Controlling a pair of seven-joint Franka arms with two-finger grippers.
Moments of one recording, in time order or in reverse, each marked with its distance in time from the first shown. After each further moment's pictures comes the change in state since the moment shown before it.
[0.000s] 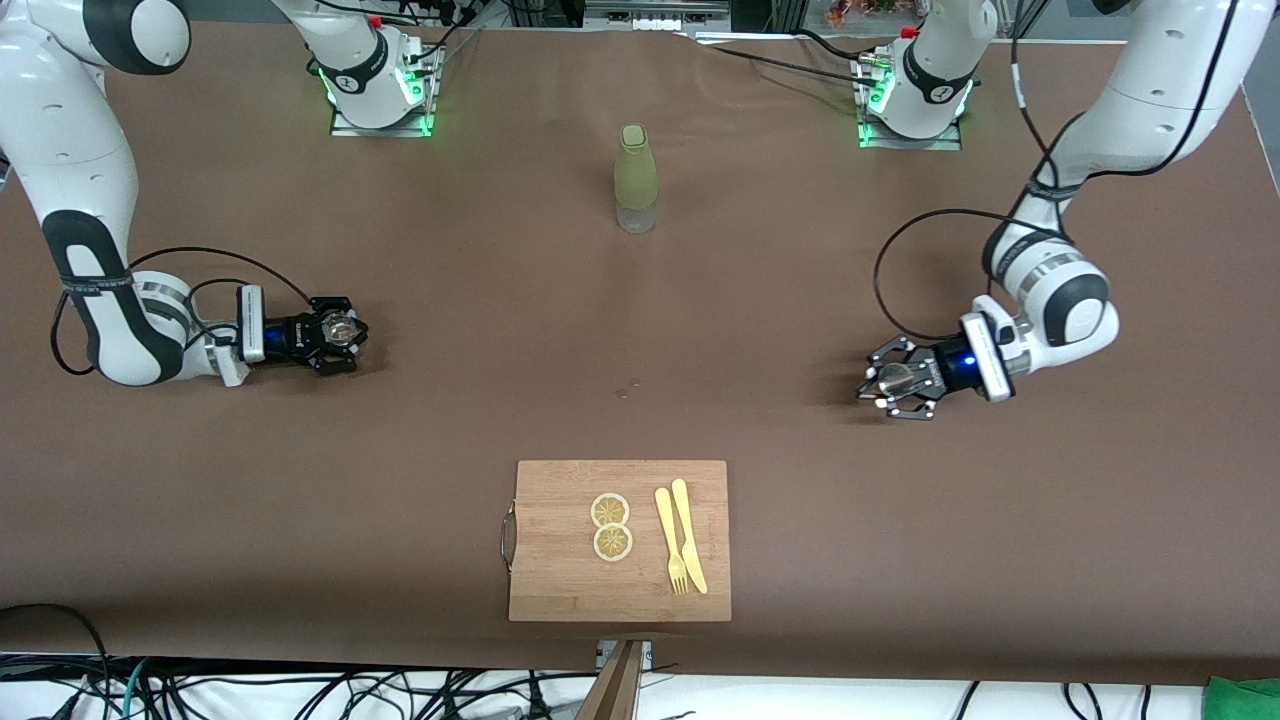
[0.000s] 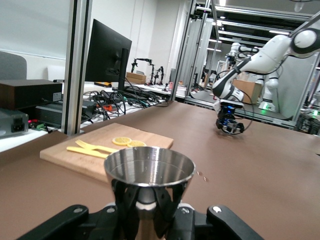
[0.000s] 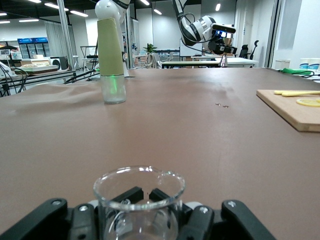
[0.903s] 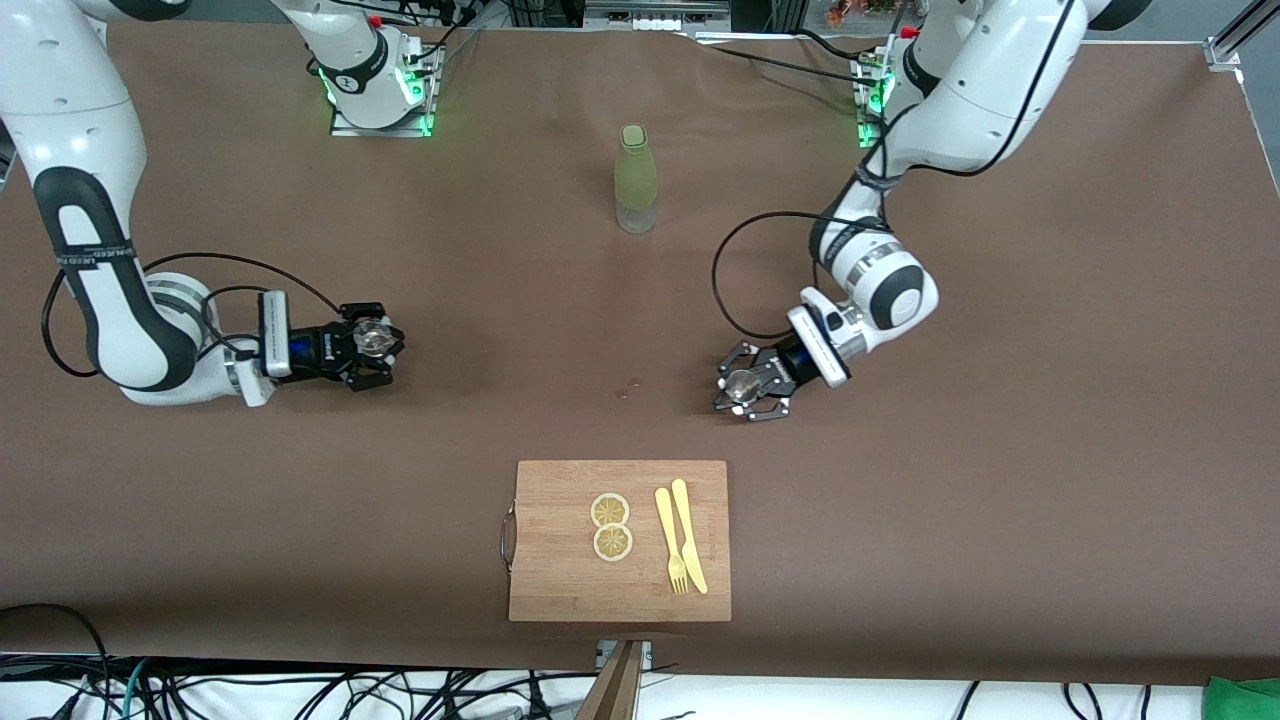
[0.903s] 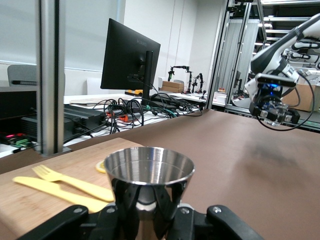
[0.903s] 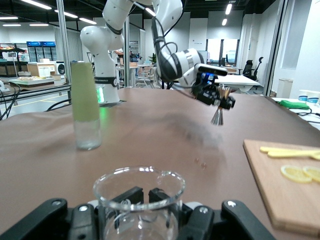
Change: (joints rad) left arm -0.462 0.059 -0.002 0.050 -0.685 0.282 0.232; right arm 0.017 -0.129 0.159 0.002 0.070 0.023 0.134
